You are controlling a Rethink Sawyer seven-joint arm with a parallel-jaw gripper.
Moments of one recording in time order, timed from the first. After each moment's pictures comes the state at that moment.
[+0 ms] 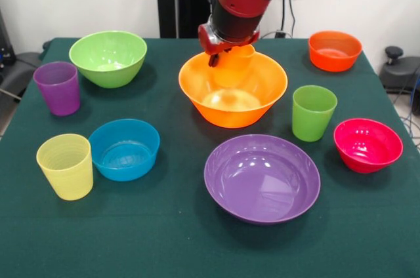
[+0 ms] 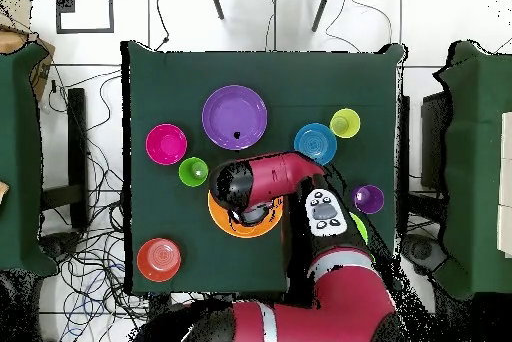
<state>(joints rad) -0.29 -0.53 0.16 1.65 -0.47 0.90 1.49</state>
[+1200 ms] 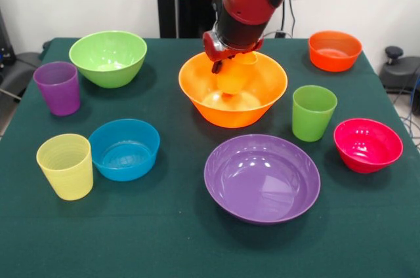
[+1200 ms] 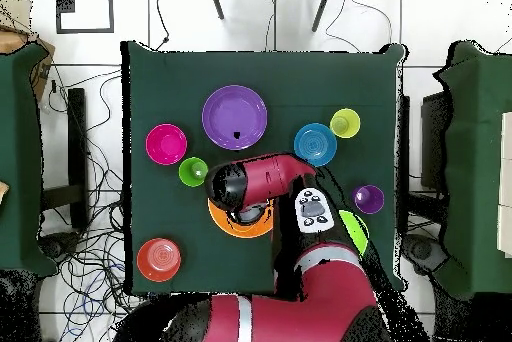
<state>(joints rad) -0.25 -0.50 0.12 1.63 -0.45 0.85 1.49</state>
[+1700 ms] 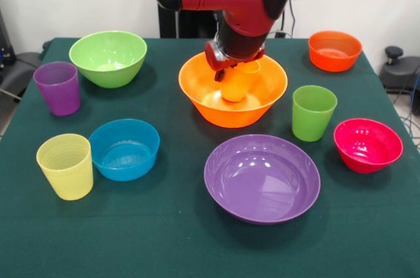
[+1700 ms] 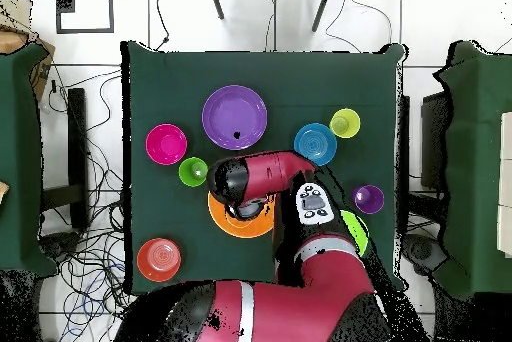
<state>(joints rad) -0.24 -0.44 0.11 1.59 -0.41 0.85 1.49</state>
